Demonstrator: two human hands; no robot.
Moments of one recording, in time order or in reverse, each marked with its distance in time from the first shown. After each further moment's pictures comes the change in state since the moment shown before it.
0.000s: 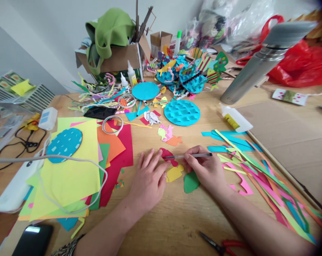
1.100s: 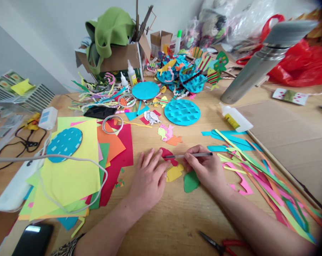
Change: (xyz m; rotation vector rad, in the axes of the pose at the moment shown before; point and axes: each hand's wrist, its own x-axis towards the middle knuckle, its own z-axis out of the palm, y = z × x) left_hand -0.001 -0.001 0.002 0.001 0.012 0.008; right_hand 0.001 0.003 0.000 0.019 -0.008 0.012
